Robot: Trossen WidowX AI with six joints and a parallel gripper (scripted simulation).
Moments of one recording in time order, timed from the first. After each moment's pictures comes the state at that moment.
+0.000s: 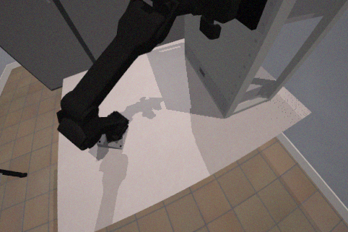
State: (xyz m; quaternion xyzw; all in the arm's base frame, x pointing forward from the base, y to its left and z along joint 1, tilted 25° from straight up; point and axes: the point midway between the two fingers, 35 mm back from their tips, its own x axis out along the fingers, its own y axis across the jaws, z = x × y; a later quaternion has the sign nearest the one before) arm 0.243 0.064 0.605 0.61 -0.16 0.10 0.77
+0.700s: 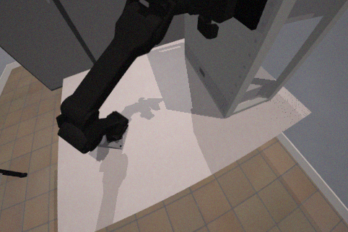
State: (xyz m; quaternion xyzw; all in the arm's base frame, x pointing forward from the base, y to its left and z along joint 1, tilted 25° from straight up) arm 0.235 0.065 0.605 0.62 -0.16 0.10 0.76
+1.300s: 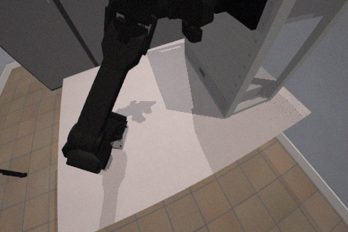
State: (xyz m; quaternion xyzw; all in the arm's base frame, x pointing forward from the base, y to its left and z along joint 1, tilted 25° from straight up) arm 0.192 0.064 0.592 0.62 -0.17 0.10 0.76
